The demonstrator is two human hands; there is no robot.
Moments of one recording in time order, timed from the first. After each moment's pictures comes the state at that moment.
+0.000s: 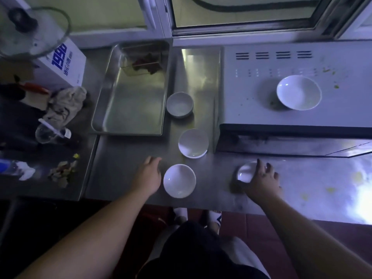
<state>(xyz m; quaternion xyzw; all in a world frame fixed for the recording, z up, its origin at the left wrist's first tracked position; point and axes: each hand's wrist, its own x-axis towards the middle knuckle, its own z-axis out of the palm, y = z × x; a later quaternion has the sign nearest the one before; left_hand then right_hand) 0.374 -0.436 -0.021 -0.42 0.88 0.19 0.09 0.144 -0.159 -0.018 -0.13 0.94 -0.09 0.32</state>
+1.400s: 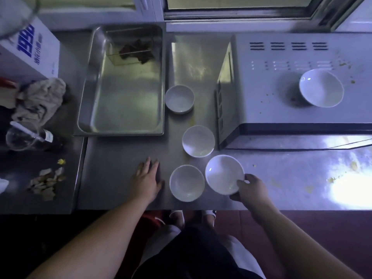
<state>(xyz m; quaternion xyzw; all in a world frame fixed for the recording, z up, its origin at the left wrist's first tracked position) 0.408 -0.474 -0.087 -0.37 0.89 0.18 0.20 0.213 -0.207 -0.004 0.13 0.82 -0.40 0.38</state>
